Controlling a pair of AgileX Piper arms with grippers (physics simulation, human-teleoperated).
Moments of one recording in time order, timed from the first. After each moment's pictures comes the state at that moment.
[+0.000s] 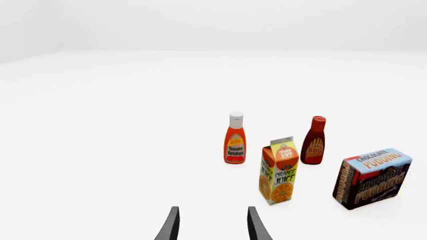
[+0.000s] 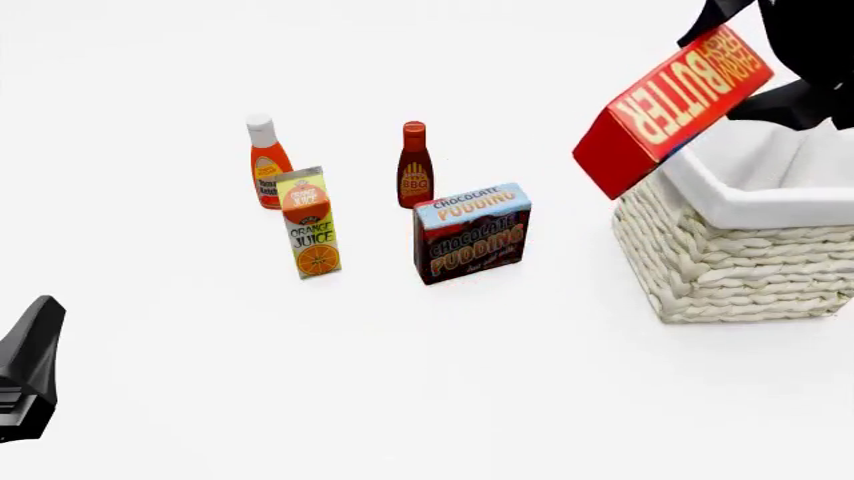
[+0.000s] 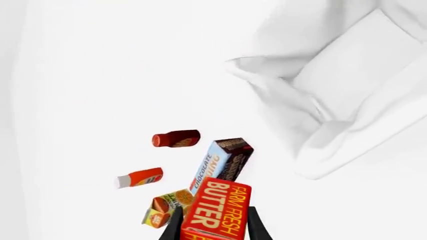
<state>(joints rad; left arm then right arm) 0.02 0.01 0.00 0.00 0.00 0.18 1.25 -1.37 0.92 1.04</state>
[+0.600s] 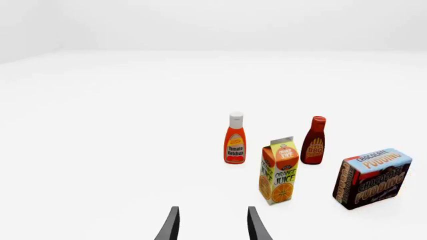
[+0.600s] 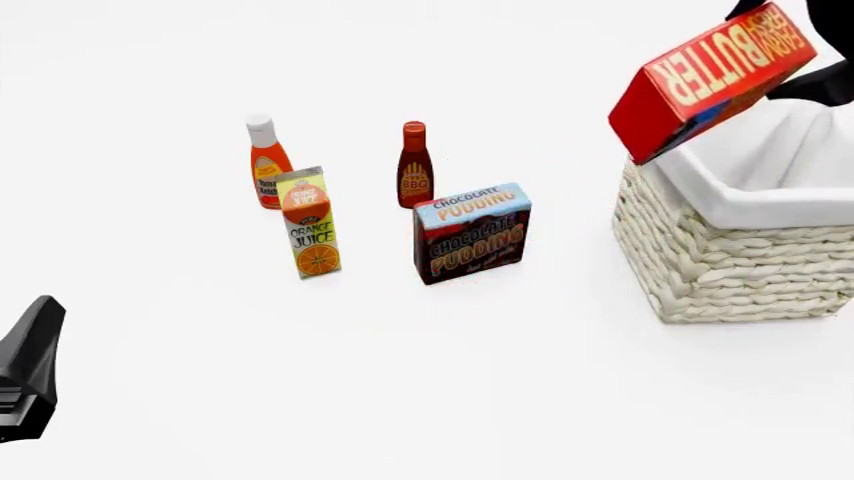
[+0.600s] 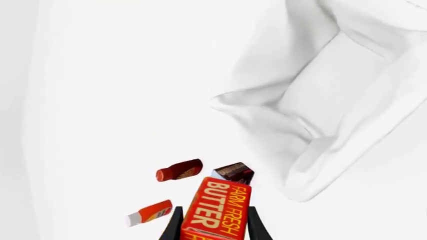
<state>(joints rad) 0.02 0.01 0.00 0.00 0.00 0.06 1.32 -1.46 0.94 1.09</state>
